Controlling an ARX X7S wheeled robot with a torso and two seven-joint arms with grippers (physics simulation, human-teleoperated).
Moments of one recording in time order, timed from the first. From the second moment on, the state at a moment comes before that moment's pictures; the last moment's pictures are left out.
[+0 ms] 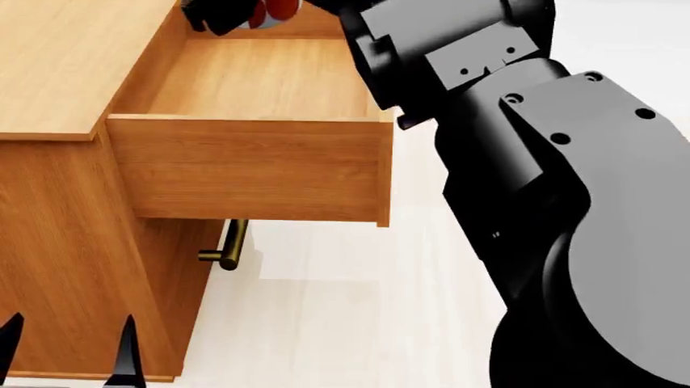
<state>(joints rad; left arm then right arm) -0.01 -0.35 0.27 0.42 -0.29 -0.20 -0.40 1.85 0.00 -1.50 1.17 1.30 0.29 -0.30</state>
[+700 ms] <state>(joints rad) -0.02 -0.35 0.27 0.37 -0.30 -0.18 -0.40 1.77 0.00 -1.54 1.15 1.34 0.34 -0.33</state>
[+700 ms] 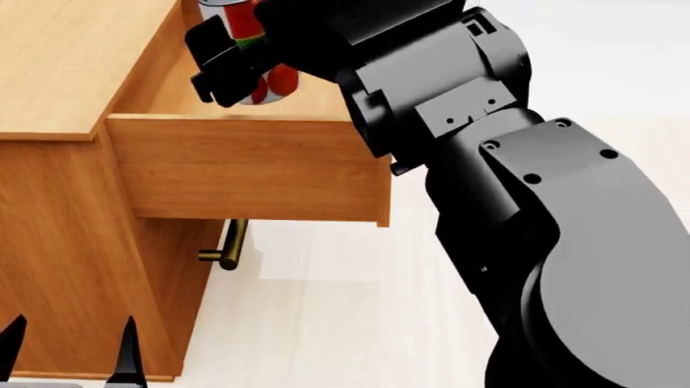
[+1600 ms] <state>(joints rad) -0.03 -0.35 0.28 0.35 -0.32 -0.17 -0.40 1.75 0.00 -1.57 1.20 1.54 0.38 -0.27</state>
